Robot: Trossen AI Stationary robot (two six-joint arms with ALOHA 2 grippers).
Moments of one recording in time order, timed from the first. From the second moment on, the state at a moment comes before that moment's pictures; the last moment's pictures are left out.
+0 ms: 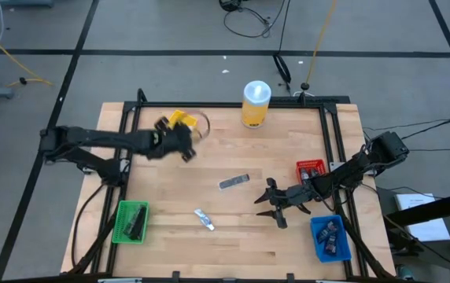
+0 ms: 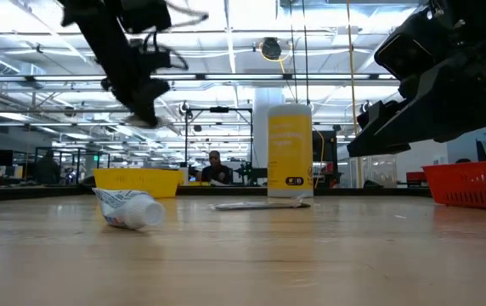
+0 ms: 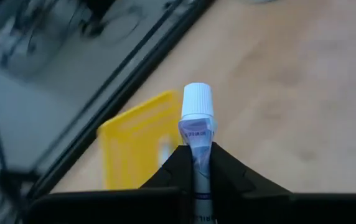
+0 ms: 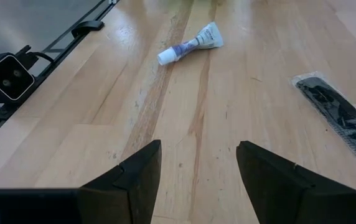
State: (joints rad) left arm 0.13 1.31 0.88 -0.57 -0.65 -0.29; right arm 0.40 1.54 0.37 0.74 0.13 0.22
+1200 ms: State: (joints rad) left arm 0.64 1.55 0.87 -0.44 -0.28 -0.20; right arm 0.40 1.54 0.37 0.73 0.13 0.22
